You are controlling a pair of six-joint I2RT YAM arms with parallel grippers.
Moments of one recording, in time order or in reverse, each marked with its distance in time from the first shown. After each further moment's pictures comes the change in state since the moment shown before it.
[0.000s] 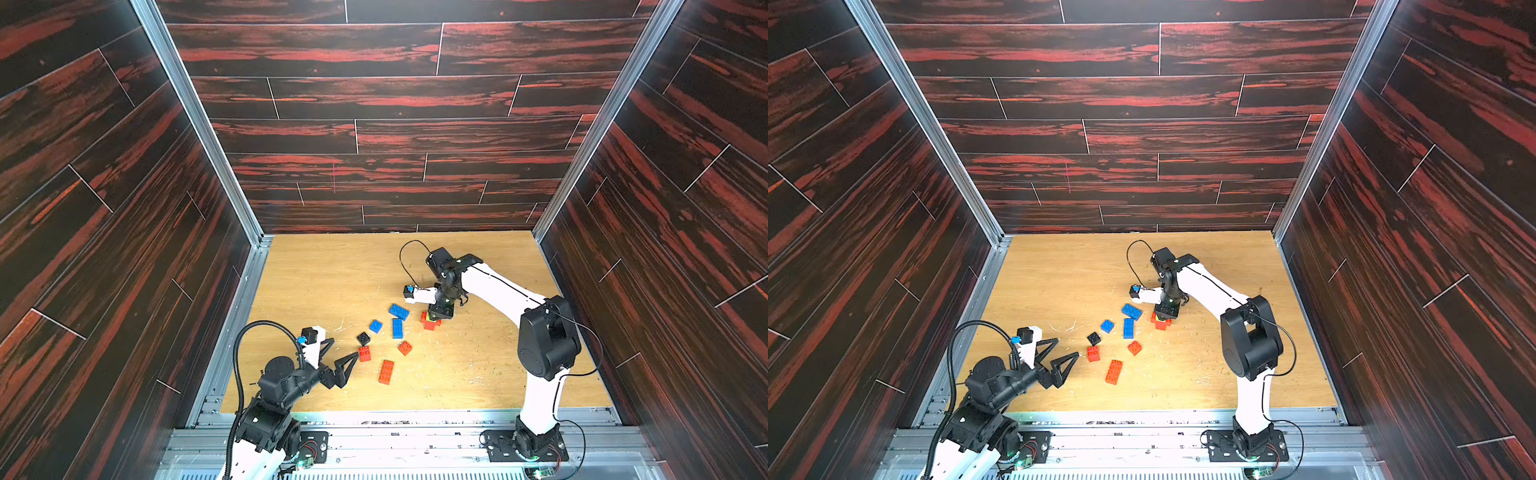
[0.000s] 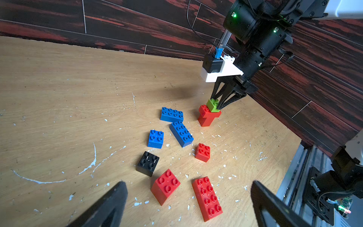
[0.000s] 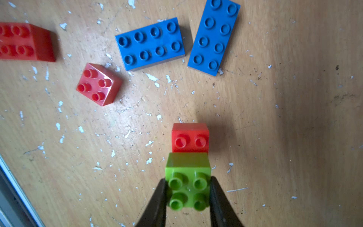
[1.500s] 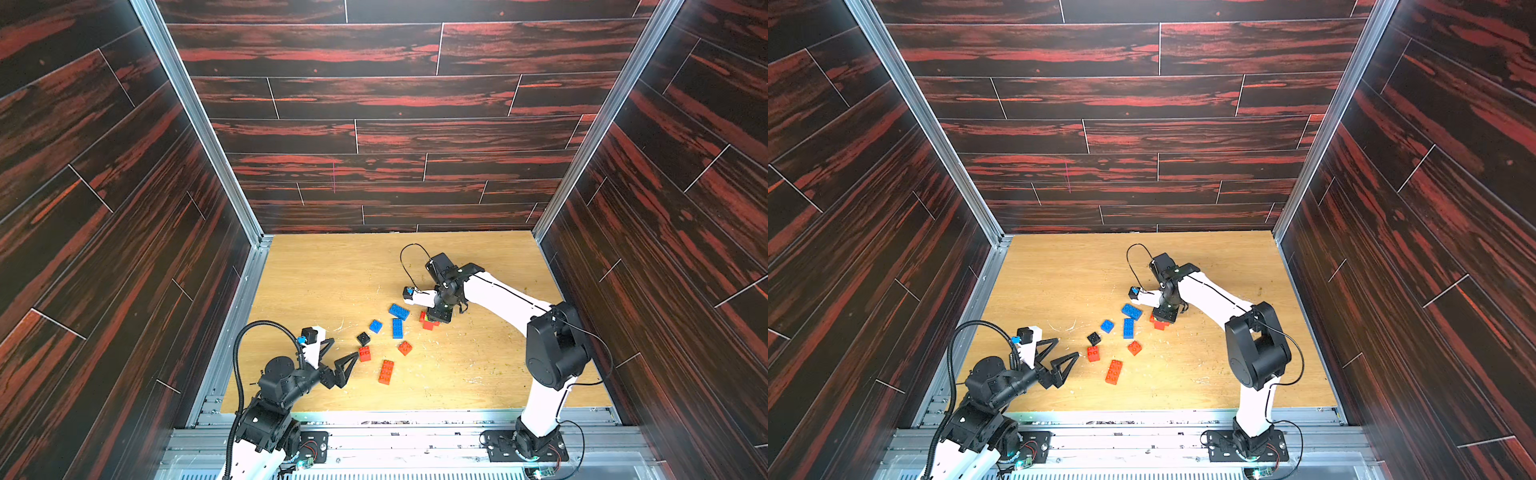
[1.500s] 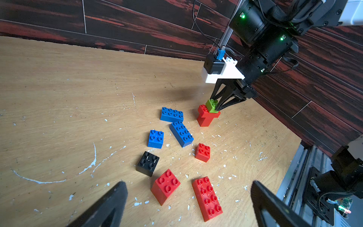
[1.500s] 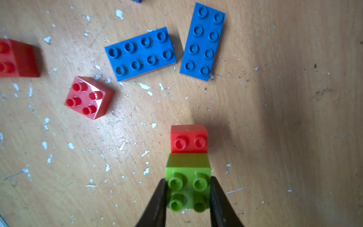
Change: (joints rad) left arm 0.000 0.000 0.000 0.000 0.000 0.000; right arm 0.033 -0.084 -0.151 0.170 0.055 0.086
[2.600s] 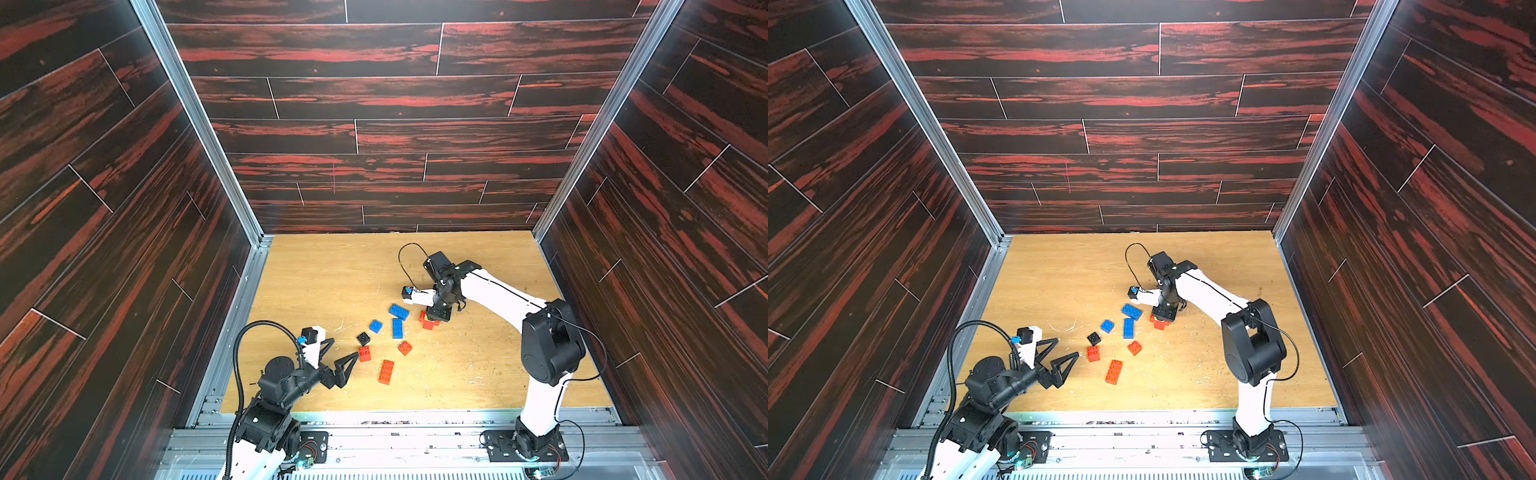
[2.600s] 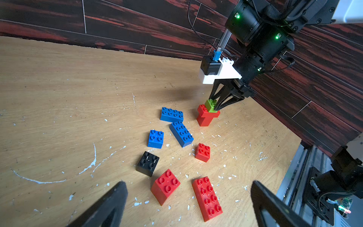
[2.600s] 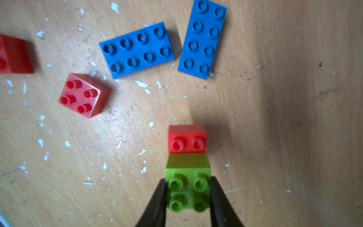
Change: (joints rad) left arm 0.000 0.000 0.000 0.000 0.000 0.000; right arm -0.003 0.047 0.061 -0.055 0.000 -0.014
